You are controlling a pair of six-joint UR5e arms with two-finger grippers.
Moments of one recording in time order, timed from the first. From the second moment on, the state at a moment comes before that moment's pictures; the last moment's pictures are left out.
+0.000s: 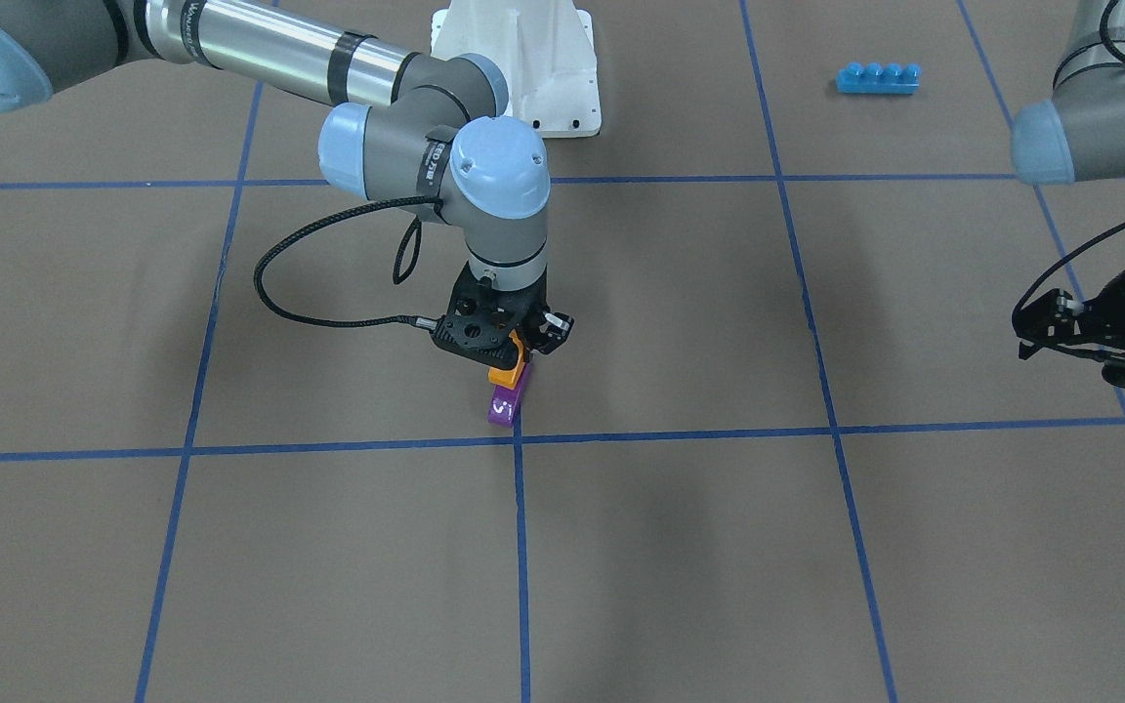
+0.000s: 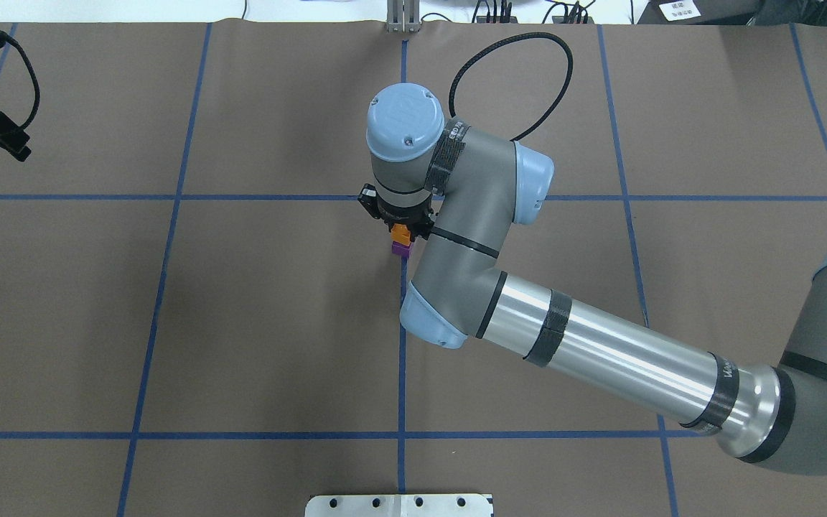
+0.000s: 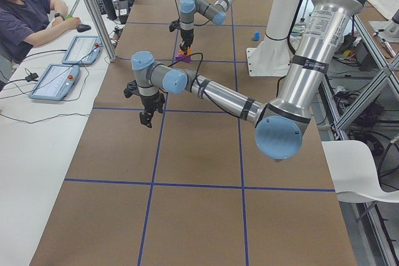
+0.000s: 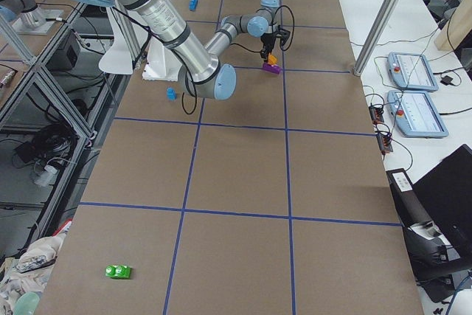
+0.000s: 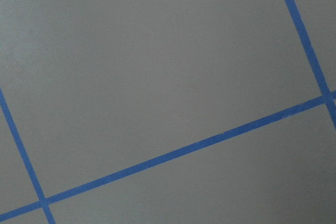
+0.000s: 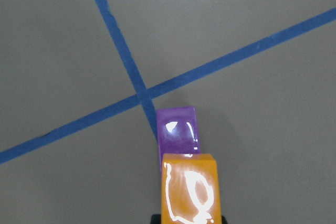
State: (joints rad) left arm -1.20 -1.88 -1.64 -1.50 -2.19 -0.10; right arm 0.57 -0.63 1.32 -1.53 1.90 1.58
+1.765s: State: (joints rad) left arm -1.20 -1.89 -1.63 -1.50 -2.19 -0.10; right arm 0.55 -0.64 1.26 -1.42 1.88 1.58
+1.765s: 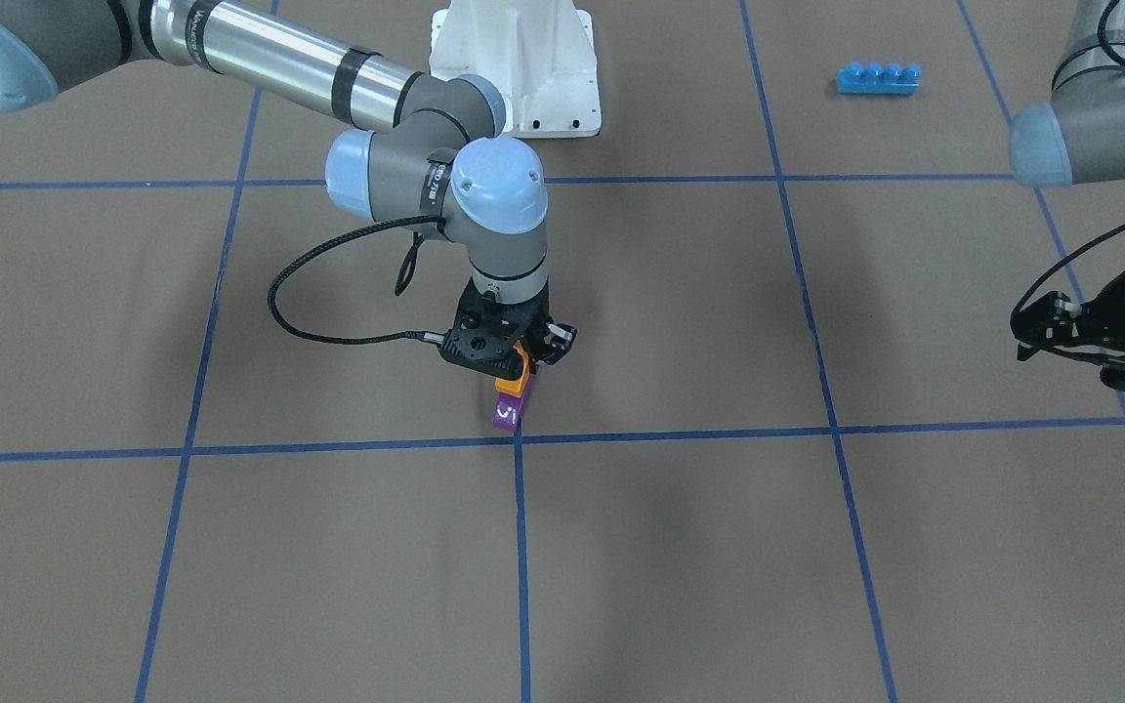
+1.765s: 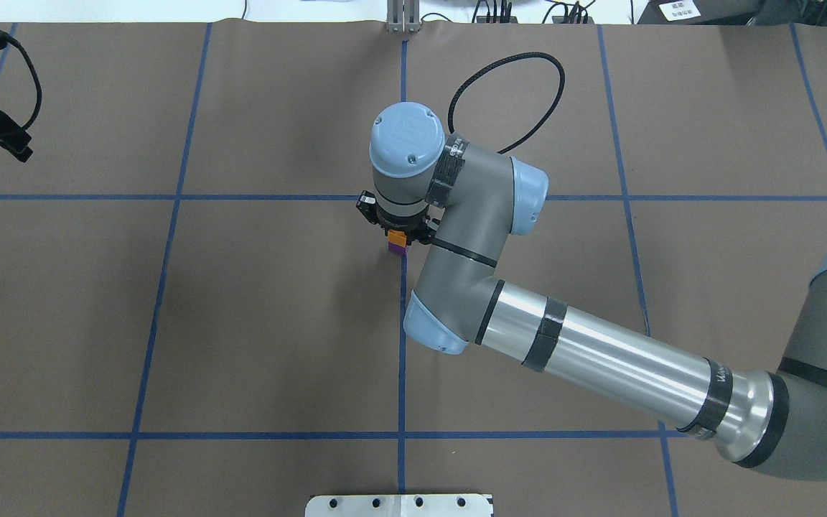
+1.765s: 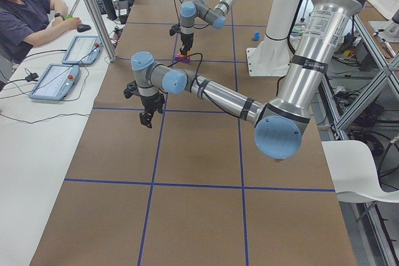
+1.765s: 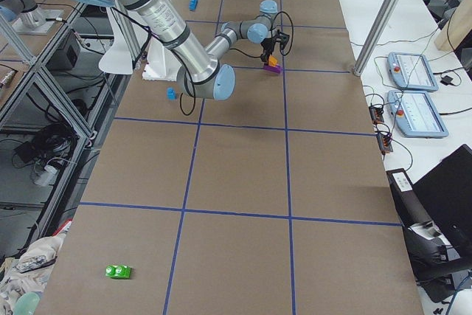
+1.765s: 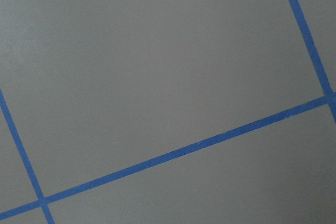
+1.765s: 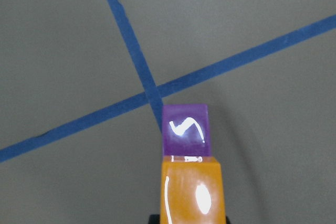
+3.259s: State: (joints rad) left arm -1.46 -1.71 -1.57 -1.67 -2.33 0.16; right arm 1.14 -1.21 1.79 -1.77 2.21 0.60
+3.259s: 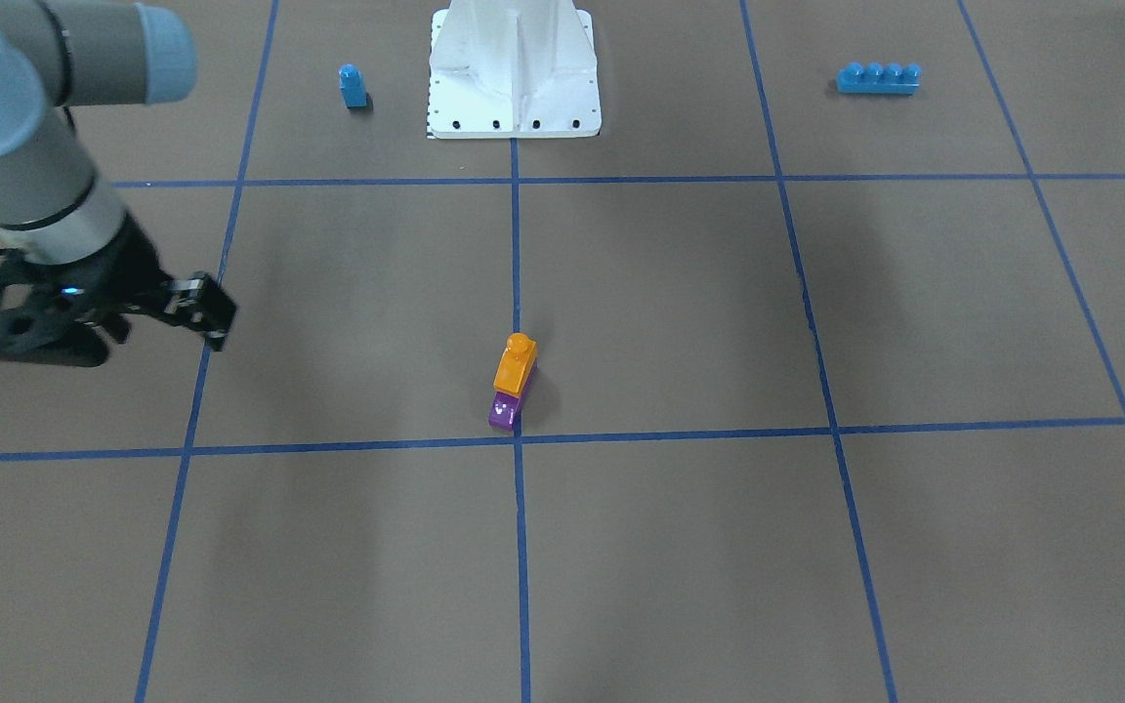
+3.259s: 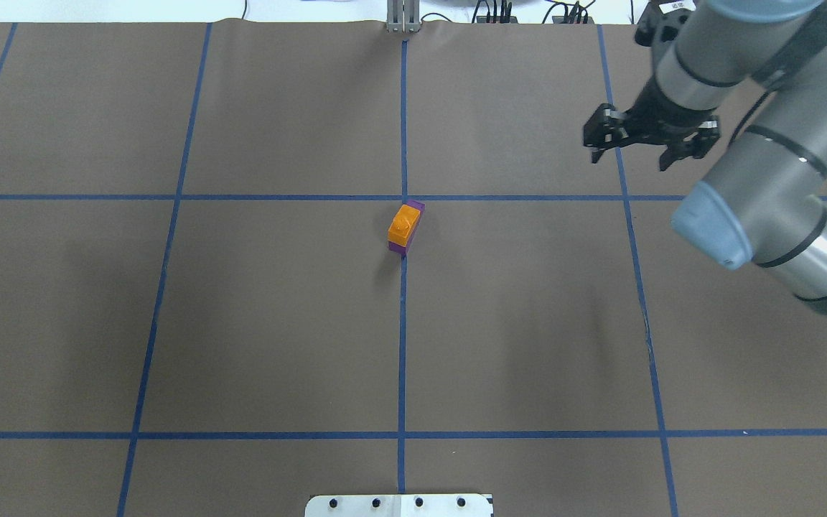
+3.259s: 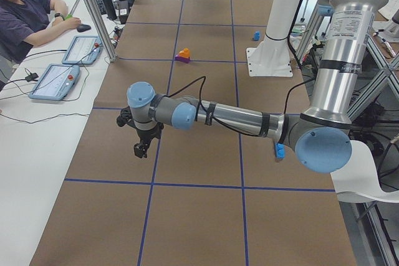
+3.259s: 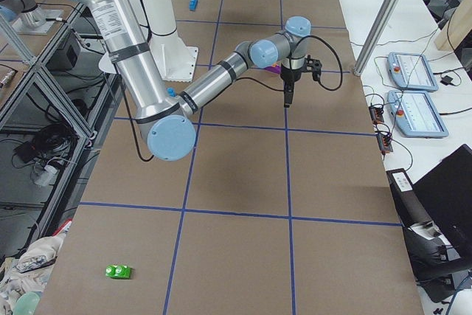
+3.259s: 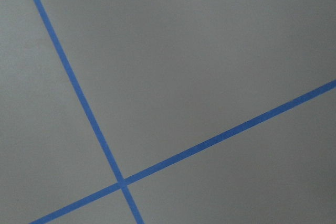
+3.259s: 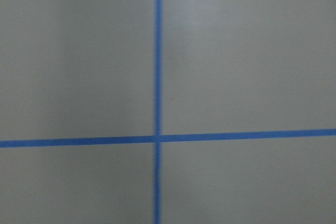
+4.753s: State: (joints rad) left arm -1.54 -1.57 -1.53 -1.68 -2.28 0.16; right arm 1.56 -1.62 1.62 -1.57 2.42 -0.02
